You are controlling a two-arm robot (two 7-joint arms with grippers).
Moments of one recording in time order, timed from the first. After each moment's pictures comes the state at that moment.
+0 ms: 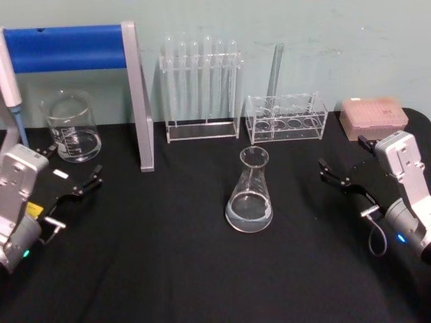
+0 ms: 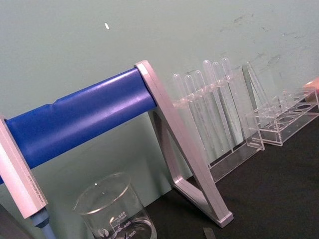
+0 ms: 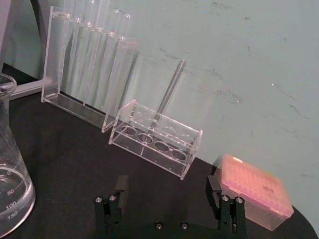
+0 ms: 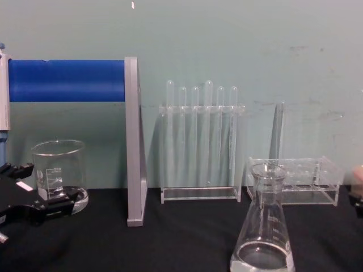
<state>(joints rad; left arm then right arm) -0.20 0.60 0.45 -1.41 -0.25 -0.12 0.03 0.20 0.60 -0.45 -1.41 0.25 -0.12 -0.03</state>
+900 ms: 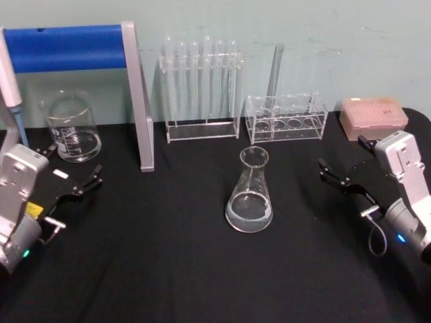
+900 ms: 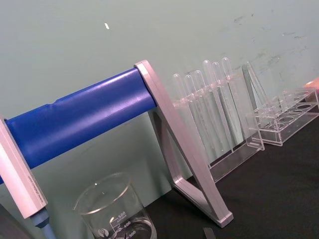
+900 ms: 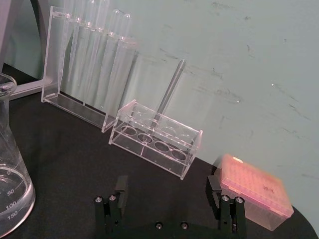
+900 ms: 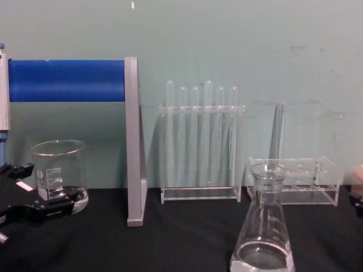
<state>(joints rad) -0.20 0.60 0.45 -1.41 -0.25 -0.12 0.03 0.20 0.60 -0.45 -1.41 0.25 -0.12 -0.03</state>
